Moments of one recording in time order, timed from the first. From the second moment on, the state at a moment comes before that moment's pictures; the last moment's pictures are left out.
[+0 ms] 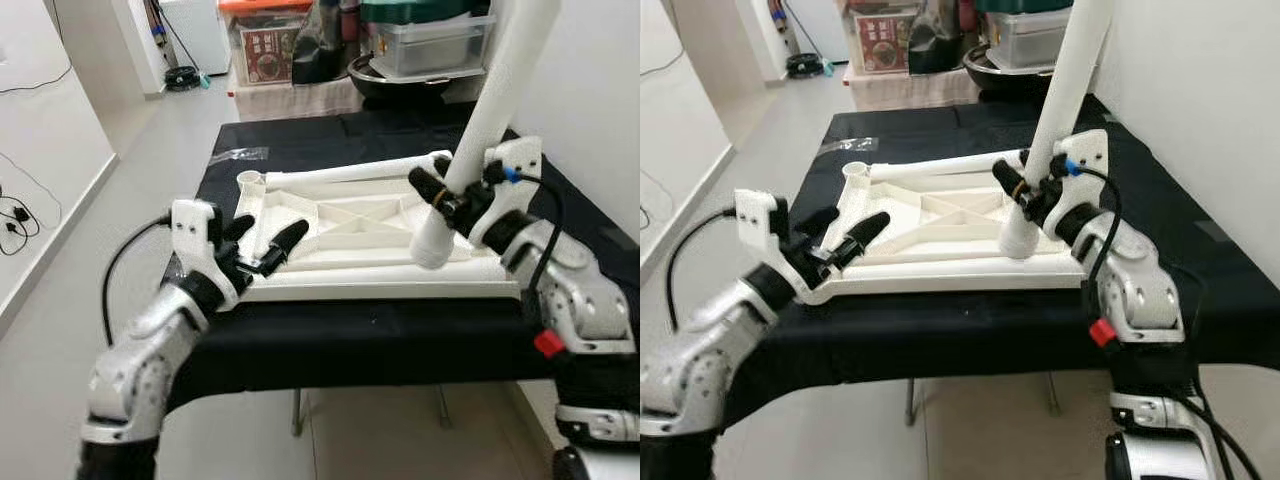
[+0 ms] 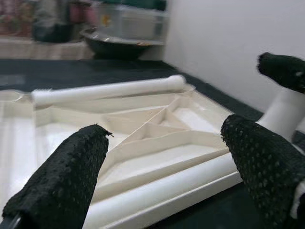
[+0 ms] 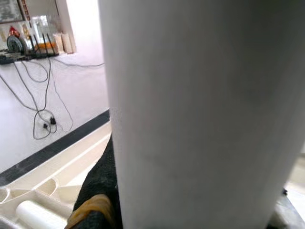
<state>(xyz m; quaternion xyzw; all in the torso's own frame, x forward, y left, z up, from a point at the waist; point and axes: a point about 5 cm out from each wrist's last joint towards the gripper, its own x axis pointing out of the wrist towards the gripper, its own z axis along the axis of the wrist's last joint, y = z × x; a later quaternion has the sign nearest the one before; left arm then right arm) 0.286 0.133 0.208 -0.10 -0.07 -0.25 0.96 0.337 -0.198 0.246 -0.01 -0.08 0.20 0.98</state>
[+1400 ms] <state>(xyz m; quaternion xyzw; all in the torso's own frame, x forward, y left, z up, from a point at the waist) 0.265 0.113 0.134 -0.05 0.01 -0.18 0.98 0.316 -0.132 0.222 -0.01 -0.09 0.25 0.96</state>
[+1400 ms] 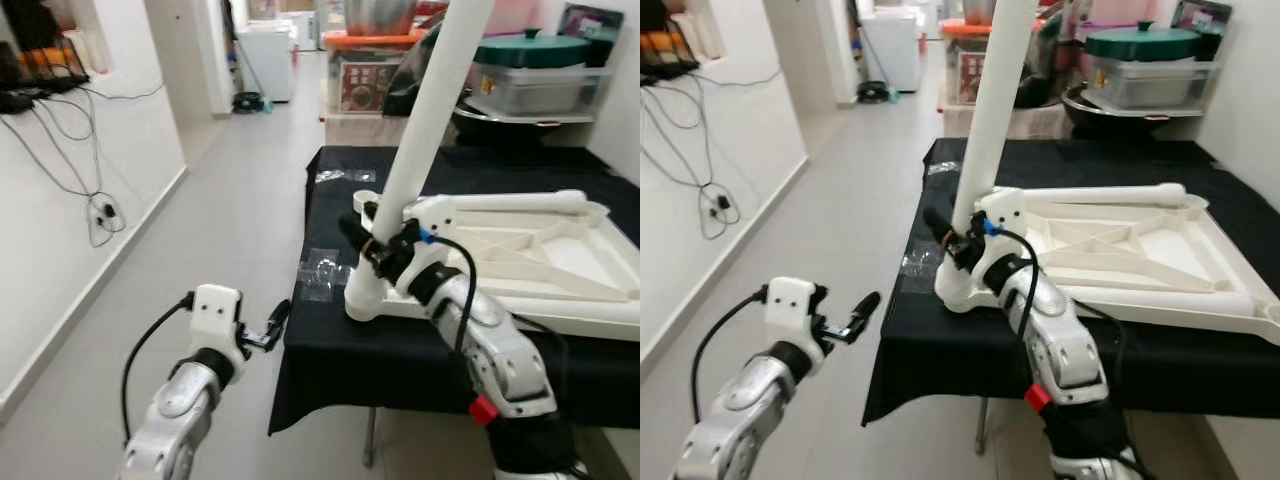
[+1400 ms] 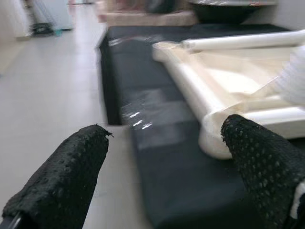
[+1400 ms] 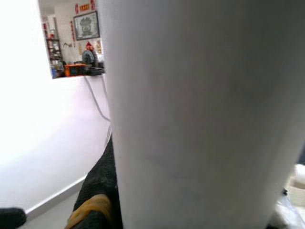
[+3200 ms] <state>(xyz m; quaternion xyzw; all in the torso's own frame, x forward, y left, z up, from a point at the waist) 0.186 0.104 0.145 0.07 -0.04 -0.29 0.95 0.350 -0.133 0.307 -0.07 -0.11 0.58 0.81</state>
